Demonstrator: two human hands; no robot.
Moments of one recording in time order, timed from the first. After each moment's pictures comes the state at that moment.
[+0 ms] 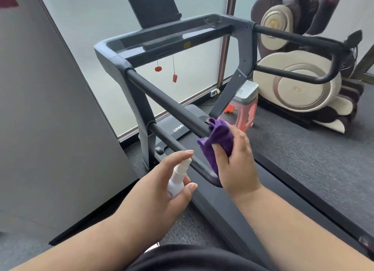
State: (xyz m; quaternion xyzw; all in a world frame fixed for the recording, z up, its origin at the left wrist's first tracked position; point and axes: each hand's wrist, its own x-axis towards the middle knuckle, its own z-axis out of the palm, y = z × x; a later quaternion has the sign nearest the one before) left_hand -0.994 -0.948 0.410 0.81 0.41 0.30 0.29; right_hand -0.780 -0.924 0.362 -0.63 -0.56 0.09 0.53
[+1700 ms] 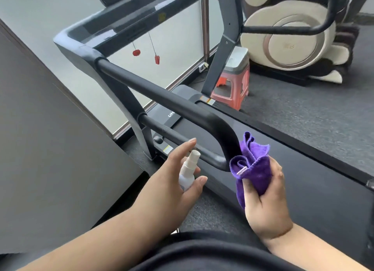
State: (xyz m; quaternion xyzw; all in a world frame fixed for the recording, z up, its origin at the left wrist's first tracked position) left_hand -0.987 -0.906 0.368 0.83 0.40 0.24 0.32; right_hand -0.792 -0.999 0.275 -0.65 -0.44 0.07 0.62
